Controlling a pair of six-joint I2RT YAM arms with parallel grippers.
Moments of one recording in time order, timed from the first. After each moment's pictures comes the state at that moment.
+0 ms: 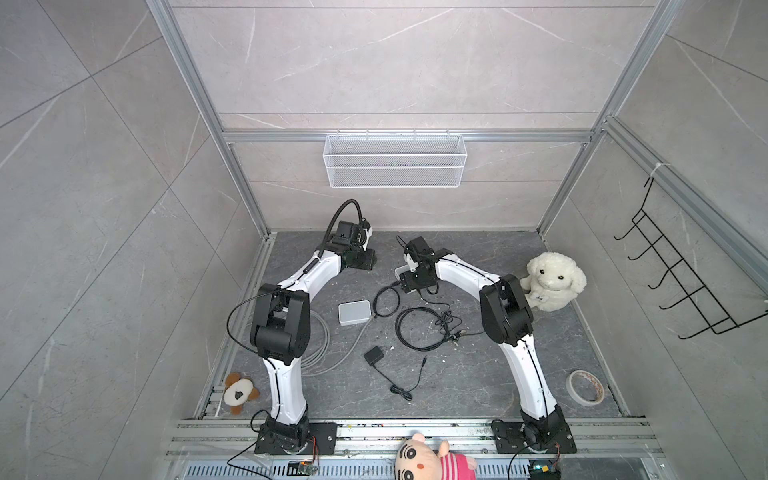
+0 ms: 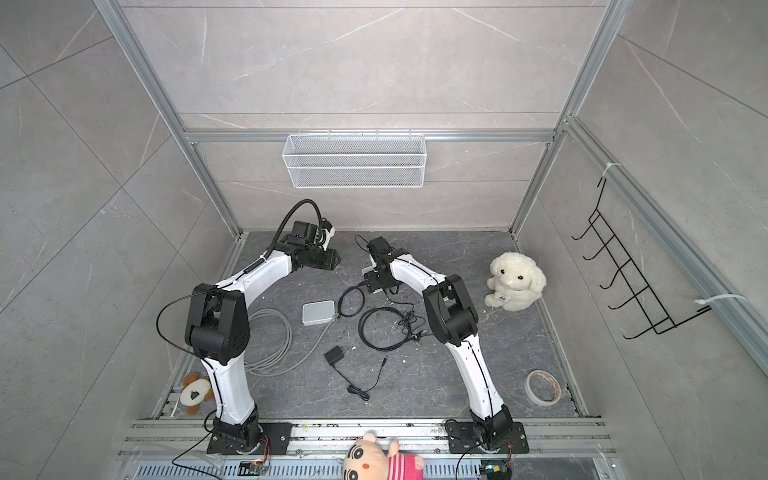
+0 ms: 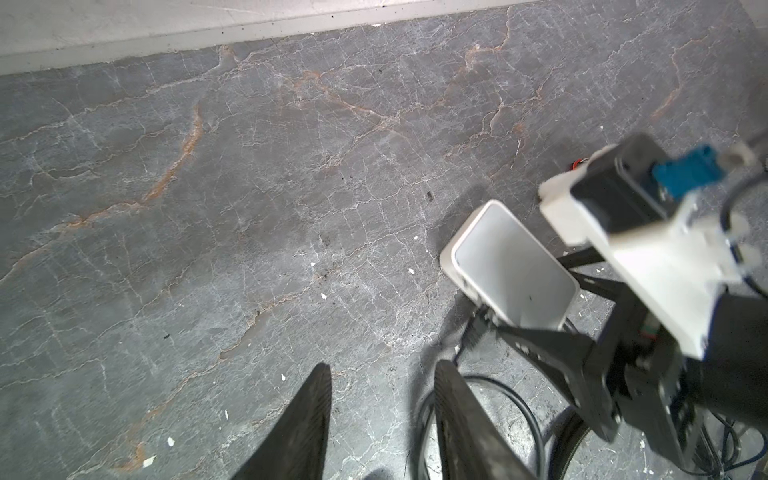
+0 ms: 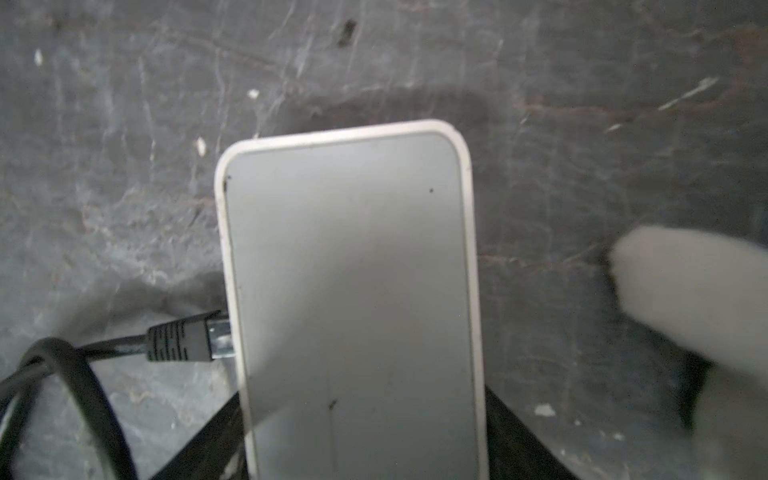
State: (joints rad) left arm -0.31 1.96 1.57 -0.46 0.21 -0.05; right arm 0.53 2.40 1.99 -0.75 -0.01 0.20
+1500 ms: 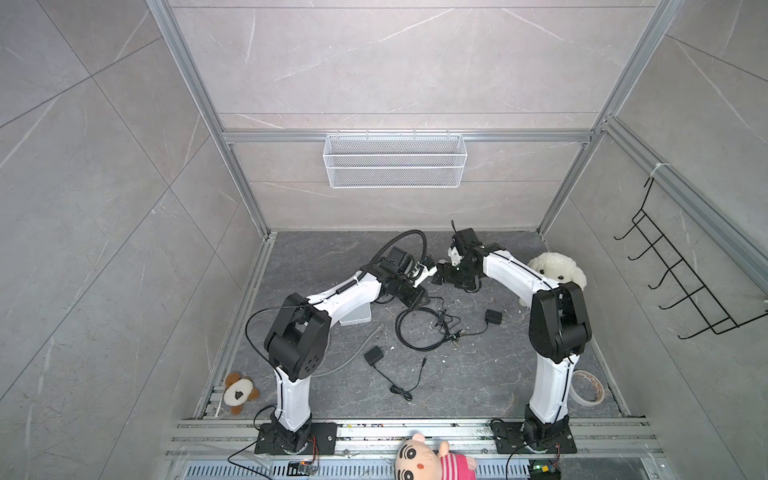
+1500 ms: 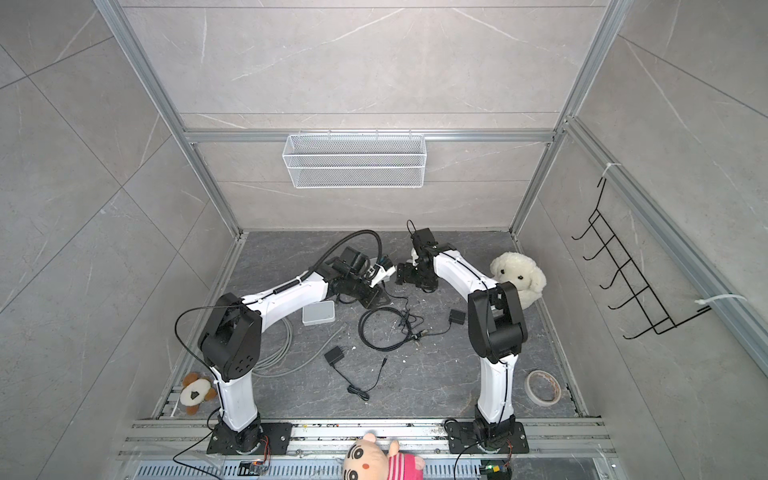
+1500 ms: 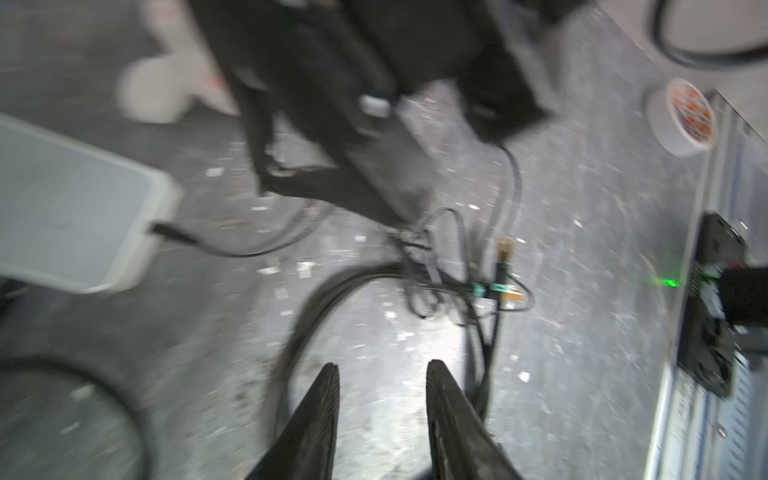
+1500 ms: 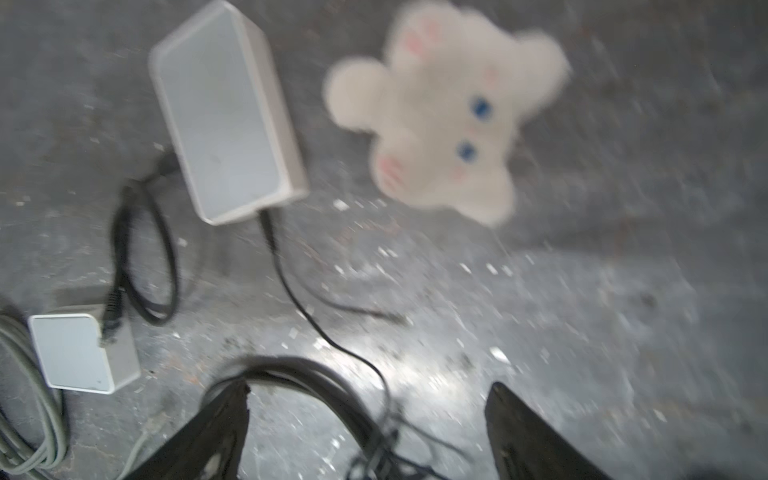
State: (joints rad) left arm -0.72 1.91 1.46 -0.51 0.46 0.14; right arm 0.31 1.96 1.53 -0.78 -0.19 0.39
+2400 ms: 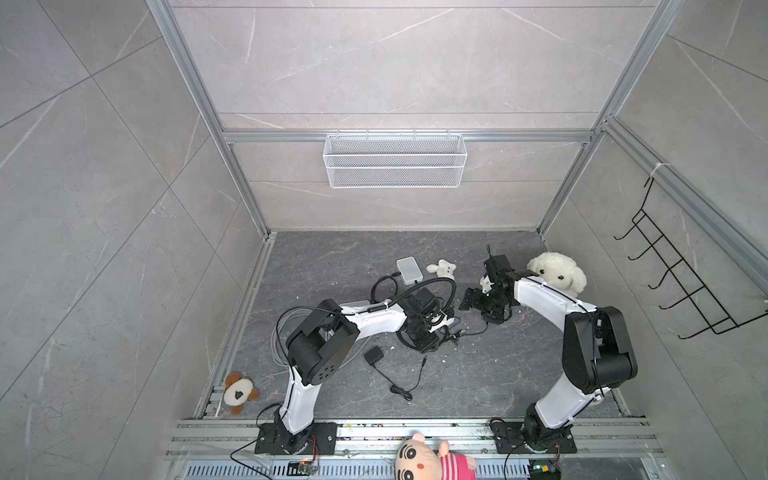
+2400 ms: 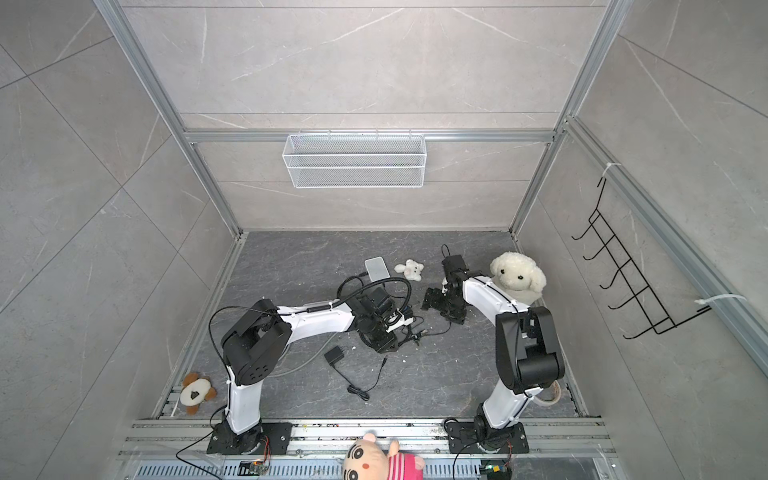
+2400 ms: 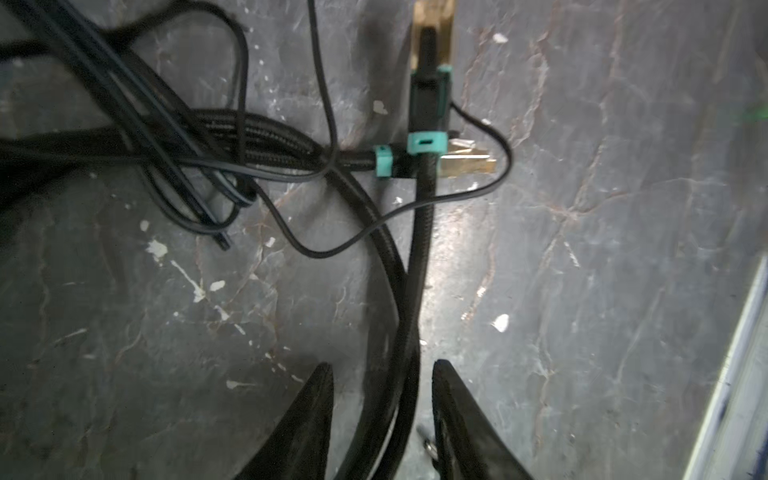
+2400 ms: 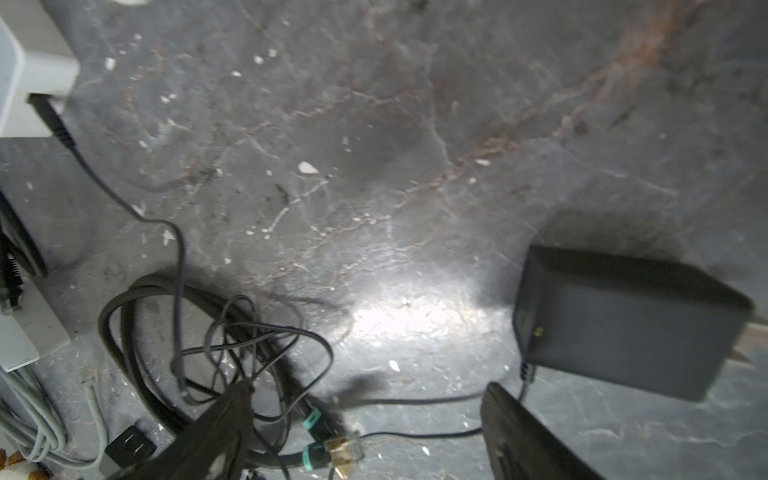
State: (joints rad) left arm -0.91 2.00 1.31 -0.49 0.32 0.16; right arm 0.17 1.70 1.12 -0.74 -0.24 0.48
